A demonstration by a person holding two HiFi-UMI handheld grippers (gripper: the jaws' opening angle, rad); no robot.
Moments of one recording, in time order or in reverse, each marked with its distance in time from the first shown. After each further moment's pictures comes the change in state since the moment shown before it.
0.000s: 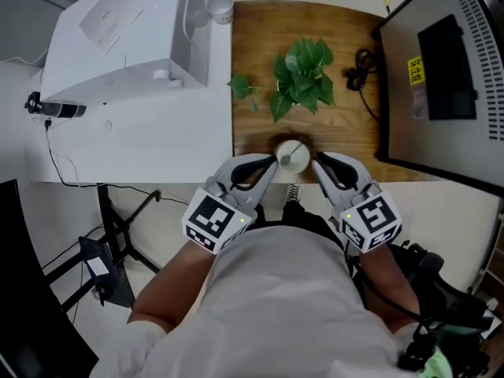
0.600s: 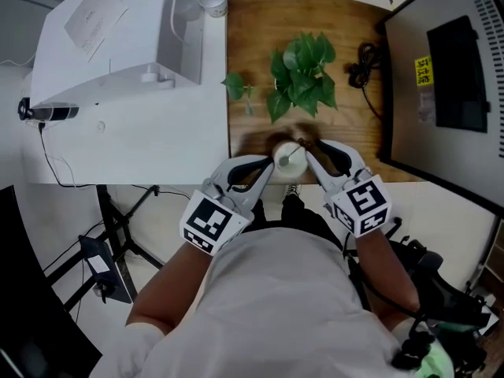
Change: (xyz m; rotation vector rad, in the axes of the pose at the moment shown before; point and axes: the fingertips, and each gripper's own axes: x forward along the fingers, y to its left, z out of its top) left arm 0.015 0.013 -0.019 -0.016 0.056 -0.001; right arm 0.039 -0.034 -0.027 0.000 0.094 -0.012
